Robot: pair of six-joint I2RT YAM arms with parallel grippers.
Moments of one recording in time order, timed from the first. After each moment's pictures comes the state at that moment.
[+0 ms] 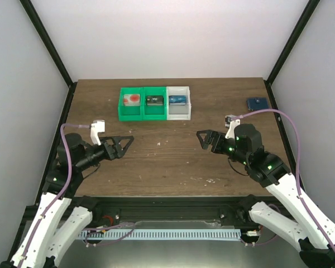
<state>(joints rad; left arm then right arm) -0.31 0.58 0.76 -0.47 0.52 -0.63 0.58 0.75 0.90 -0.60 -0.07 0.69</state>
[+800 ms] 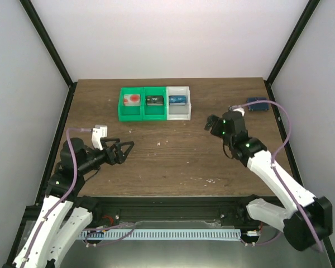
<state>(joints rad) -0.30 0.54 0.67 -0.46 0.48 -0.49 0.47 1.02 0.84 -0.38 0.23 0.67</state>
